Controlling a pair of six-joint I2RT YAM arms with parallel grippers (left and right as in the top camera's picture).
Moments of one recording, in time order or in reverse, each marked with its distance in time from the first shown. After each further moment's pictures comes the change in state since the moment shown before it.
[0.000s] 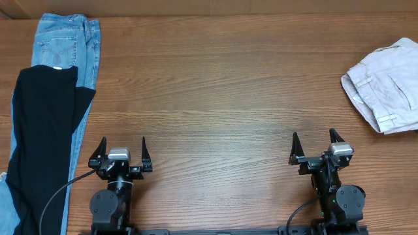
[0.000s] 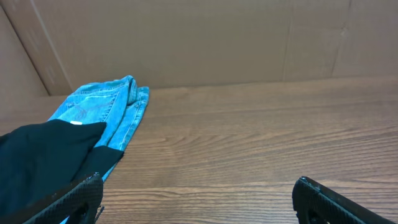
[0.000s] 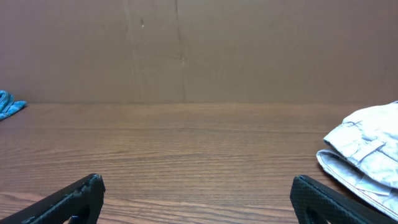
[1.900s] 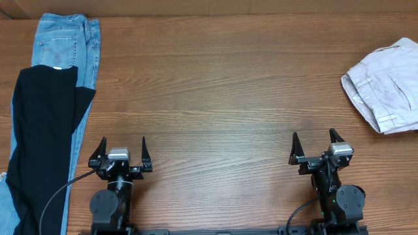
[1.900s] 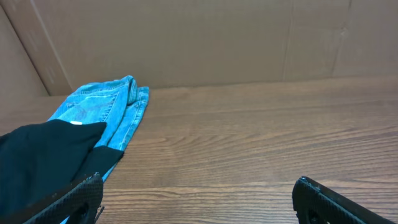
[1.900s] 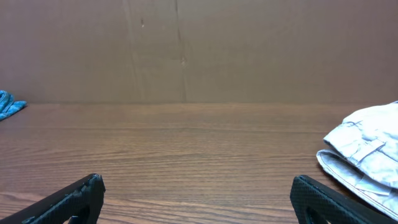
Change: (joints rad) left arm 0.000 0.000 0.000 0.000 0.000 0.000; right arm 0.000 0.000 0.000 0.000 0.000 0.000
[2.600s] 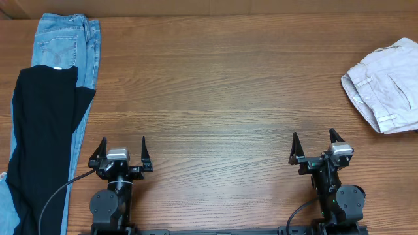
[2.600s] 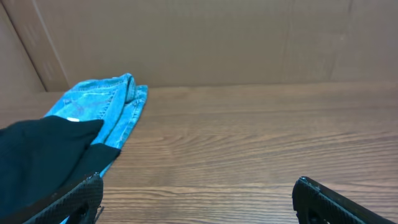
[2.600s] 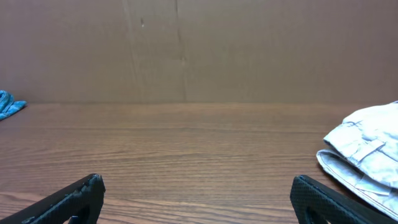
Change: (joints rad) left arm 0.000 0.000 0.000 -0.001 0.003 -0.036; right arm 0.000 0.002 0.000 0.000 0.000 0.000
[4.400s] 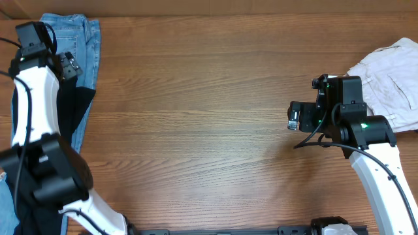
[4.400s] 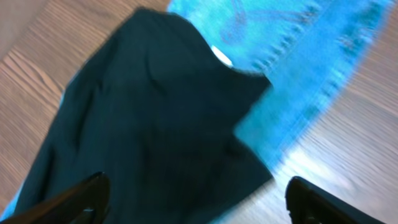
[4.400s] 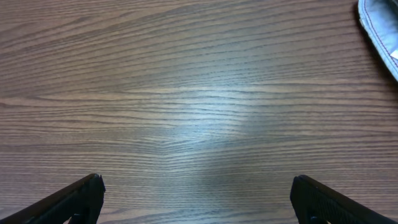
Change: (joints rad) left arm 0.382 1.957 1.679 -0.650 -0.227 -0.227; right arm 0.000 1.213 1.048 -0.846 -0.020 0.098
